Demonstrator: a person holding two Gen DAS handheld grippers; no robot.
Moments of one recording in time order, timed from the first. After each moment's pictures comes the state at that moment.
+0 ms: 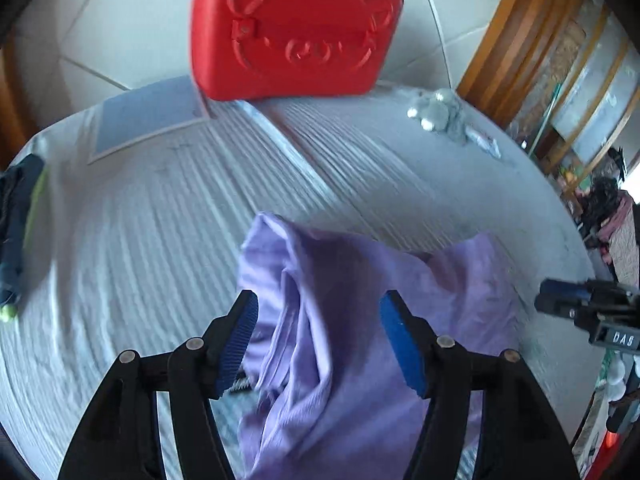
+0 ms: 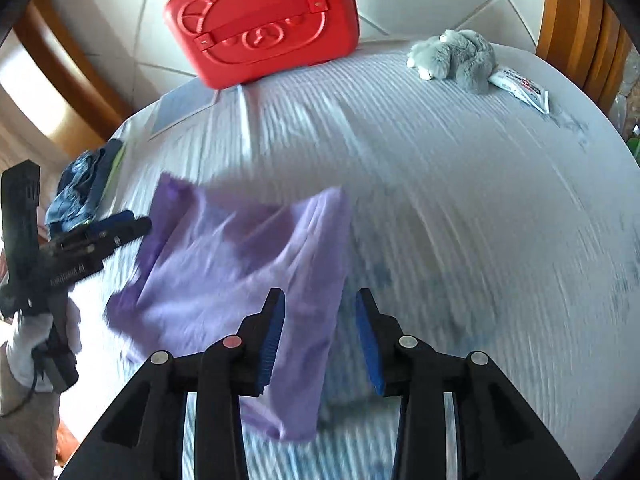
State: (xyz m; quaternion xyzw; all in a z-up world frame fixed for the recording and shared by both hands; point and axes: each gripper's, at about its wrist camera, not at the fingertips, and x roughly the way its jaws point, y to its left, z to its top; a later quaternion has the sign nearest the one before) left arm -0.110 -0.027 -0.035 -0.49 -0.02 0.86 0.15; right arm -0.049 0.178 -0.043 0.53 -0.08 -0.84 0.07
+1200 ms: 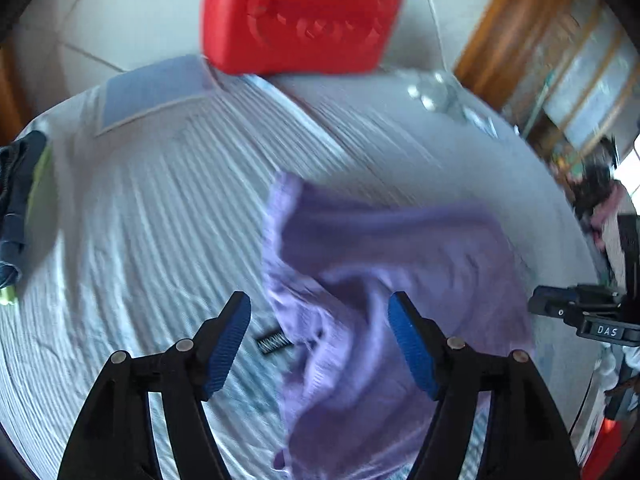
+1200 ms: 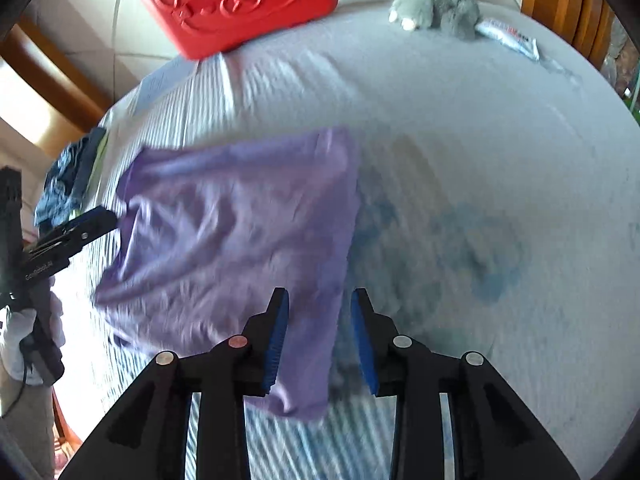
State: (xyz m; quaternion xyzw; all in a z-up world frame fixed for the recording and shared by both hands) left arm -0.072 -0.050 -0.050 -0.52 -0.01 0.84 0.16; right arm -0.023 0.171 -0.083 0.58 -0.11 -0.81 0.05
